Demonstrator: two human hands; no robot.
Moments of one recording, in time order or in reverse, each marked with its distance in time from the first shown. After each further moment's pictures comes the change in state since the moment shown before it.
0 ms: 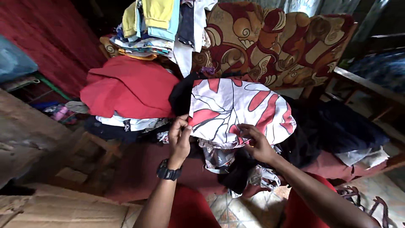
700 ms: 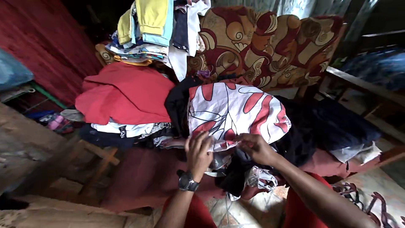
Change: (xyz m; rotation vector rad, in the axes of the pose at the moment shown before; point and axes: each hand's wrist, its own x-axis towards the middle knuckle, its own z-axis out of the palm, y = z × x) left_hand -0.063 -0.025 0.047 0.822 -0.131 0.310; right_hand 0.002 -0.032 -0.017 -0.056 -0.138 0.014
